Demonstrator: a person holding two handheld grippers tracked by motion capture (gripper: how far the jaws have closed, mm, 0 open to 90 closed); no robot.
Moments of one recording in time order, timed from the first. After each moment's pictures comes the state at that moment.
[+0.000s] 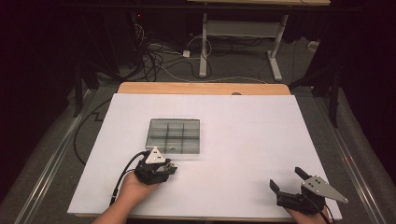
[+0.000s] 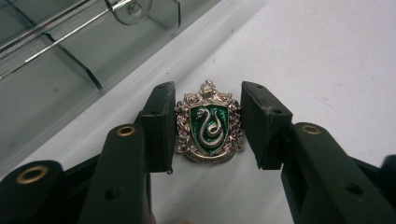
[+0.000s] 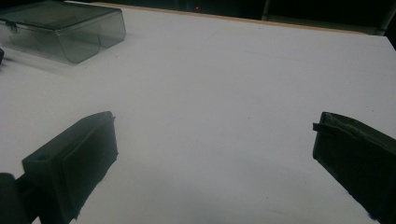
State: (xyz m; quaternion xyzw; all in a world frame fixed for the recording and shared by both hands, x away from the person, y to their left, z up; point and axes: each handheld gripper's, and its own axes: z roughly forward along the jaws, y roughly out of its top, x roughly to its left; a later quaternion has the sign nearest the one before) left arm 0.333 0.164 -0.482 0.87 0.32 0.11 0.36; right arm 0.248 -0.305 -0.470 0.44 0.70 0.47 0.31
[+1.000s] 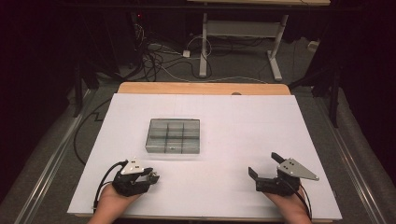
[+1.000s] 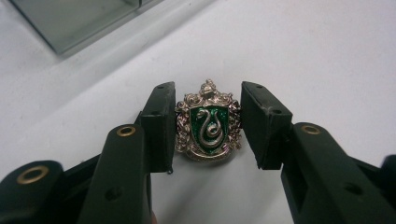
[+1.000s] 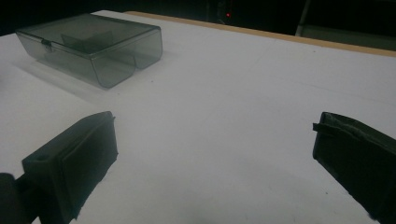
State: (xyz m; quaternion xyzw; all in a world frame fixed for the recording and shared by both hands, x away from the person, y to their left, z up) left arm 0.293 0.216 -0.478 0.86 0.35 0.10 0.35; right arm 0.293 -0.254 -0.464 0.40 0.72 0.49 0.28
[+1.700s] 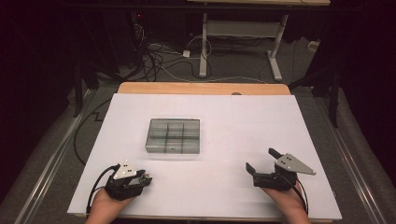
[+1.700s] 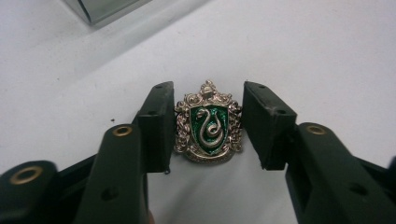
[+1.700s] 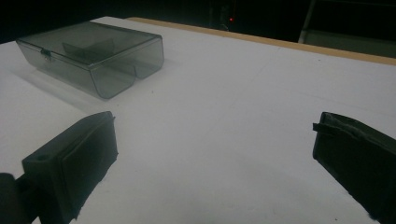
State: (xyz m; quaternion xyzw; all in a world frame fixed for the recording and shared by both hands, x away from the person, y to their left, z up) left arm 0.284 0.232 -0.484 0.85 0.37 0.12 0.35; right arm 0.305 -0.250 -0.461 0.39 0.72 0.50 0.28
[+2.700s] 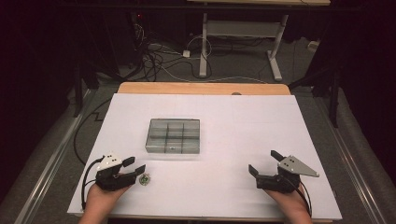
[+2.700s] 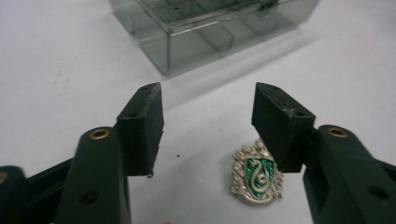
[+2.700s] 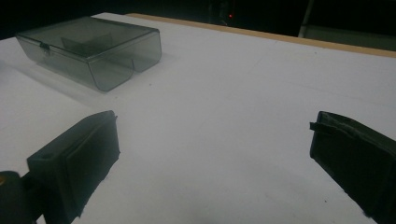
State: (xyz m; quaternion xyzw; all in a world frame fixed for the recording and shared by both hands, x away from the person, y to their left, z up) left arm 0.297 0.256 -0.470 0.77 0.44 0.15 0.43; right arm 0.300 -0.258 -0.464 0.40 0.72 0.50 0.27
